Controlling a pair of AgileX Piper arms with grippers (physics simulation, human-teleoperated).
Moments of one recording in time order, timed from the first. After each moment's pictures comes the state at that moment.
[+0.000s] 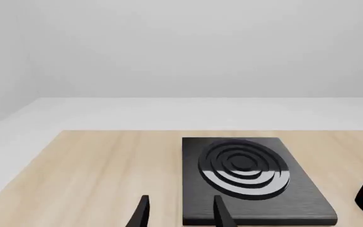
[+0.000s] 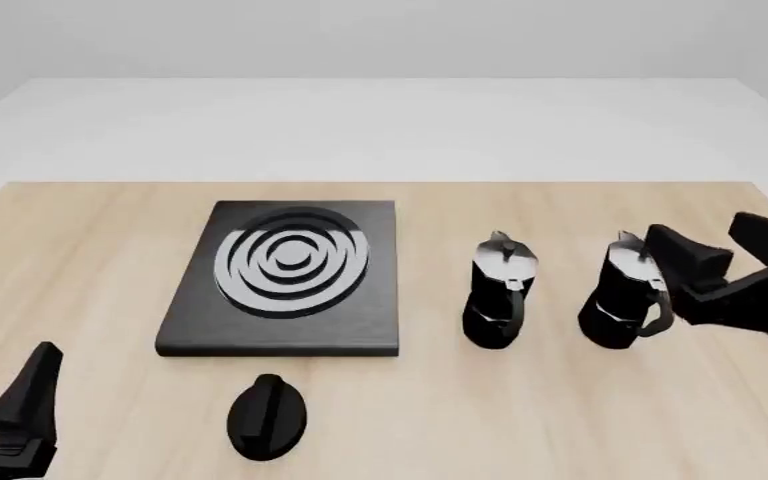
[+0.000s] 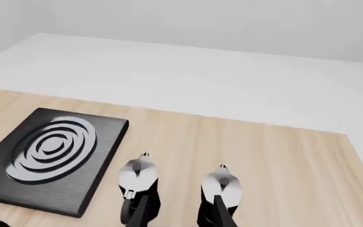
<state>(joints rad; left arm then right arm) 0.00 0.01 0.00 0.00 0.00 0.17 0.64 -0.48 0.12 -0.02</state>
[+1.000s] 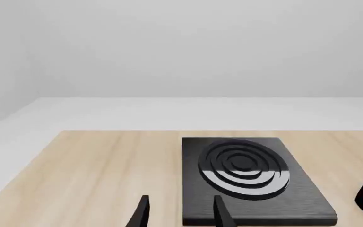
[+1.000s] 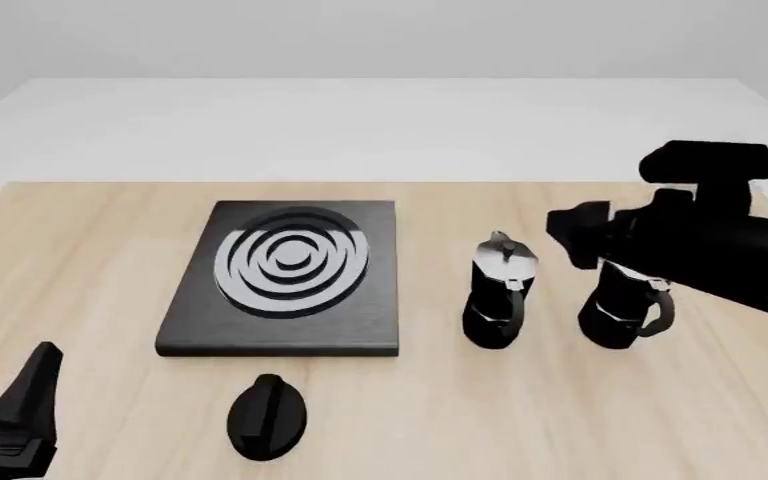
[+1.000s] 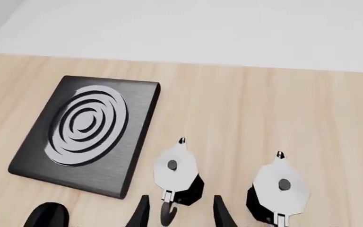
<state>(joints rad) 0.00 0.01 0.00 0.00 0.00 0.32 1.04 -0.75 0.30 0.19</state>
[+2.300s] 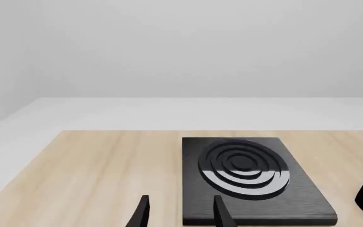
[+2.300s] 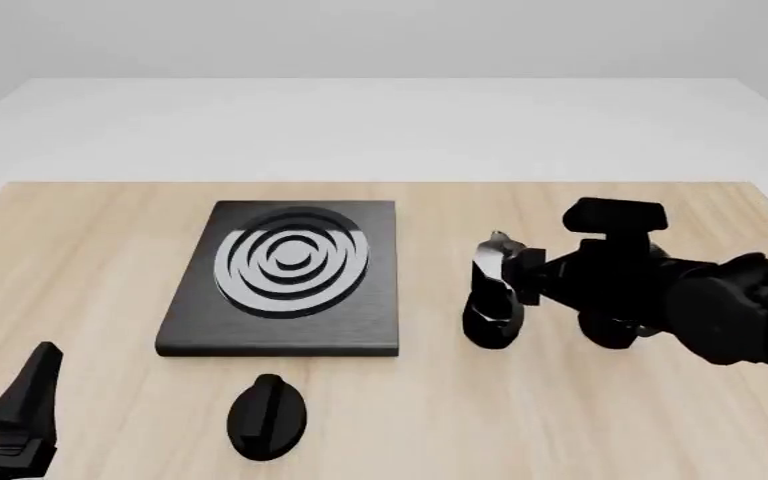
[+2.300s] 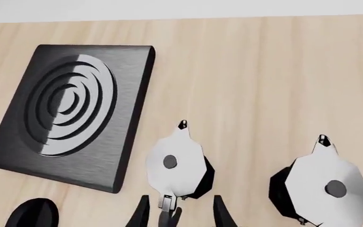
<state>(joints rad) 0.00 0.01 0.00 0.00 0.00 0.36 1.30 -0.67 0.12 0.28</state>
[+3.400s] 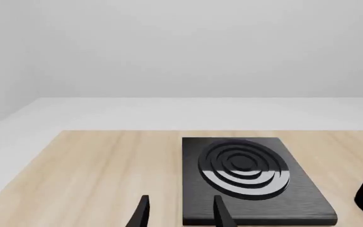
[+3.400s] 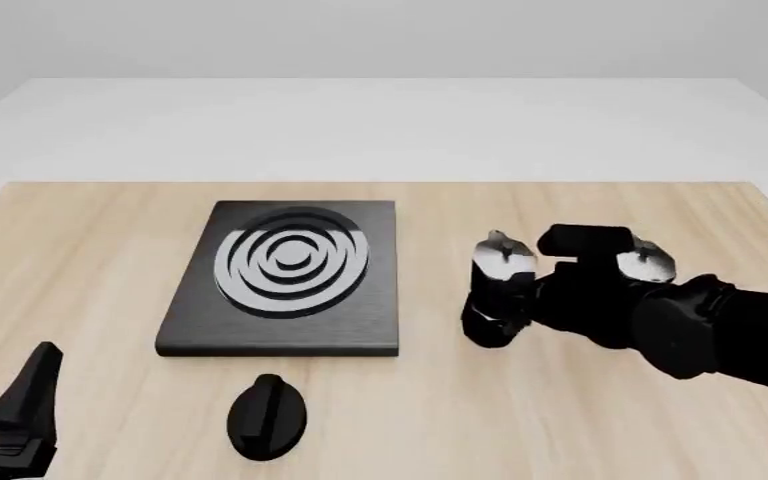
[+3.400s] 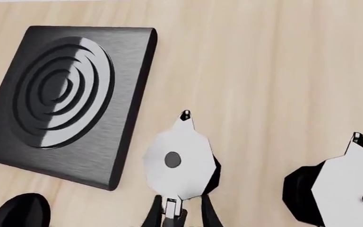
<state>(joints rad) 0.00 0.01 0.00 0.00 0.00 0.39 1.41 -0.63 0.00 0.29</state>
